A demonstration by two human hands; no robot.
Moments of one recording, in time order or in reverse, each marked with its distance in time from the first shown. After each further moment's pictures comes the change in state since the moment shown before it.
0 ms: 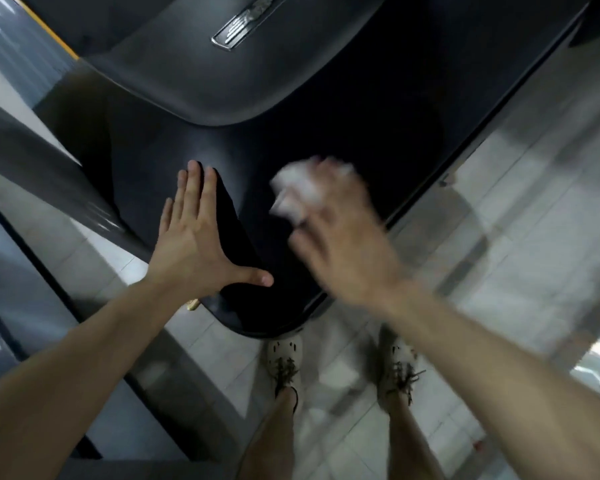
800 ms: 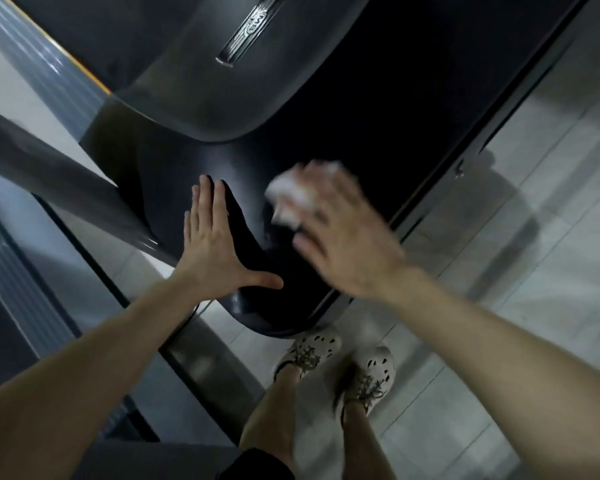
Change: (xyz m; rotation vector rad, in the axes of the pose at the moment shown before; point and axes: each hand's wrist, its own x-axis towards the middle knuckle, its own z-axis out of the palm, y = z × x) left_hand 0.014 -0.010 0.011 -0.018 -0.044 0.017; right_hand 0.010 0.010 0.004 -0.013 -0.041 -0.027
